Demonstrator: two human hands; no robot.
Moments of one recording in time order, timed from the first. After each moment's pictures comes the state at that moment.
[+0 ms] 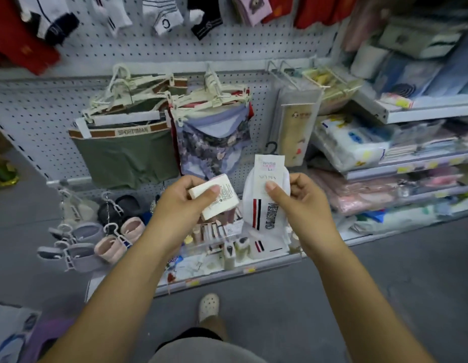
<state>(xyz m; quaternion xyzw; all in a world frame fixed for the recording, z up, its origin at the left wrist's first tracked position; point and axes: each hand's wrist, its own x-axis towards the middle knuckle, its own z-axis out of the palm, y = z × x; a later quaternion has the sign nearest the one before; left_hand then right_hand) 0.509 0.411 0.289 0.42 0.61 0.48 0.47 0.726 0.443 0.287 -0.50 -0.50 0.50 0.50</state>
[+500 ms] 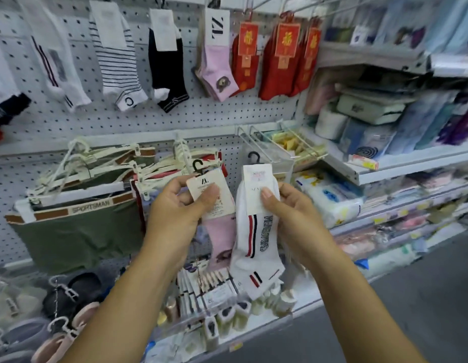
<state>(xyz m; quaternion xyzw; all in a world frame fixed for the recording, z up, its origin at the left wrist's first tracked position) 0.543 0.553 0.360 0.41 0.47 0.62 0.47 0.739 0.566 0.357 -0.42 -0.49 0.58 0.51</state>
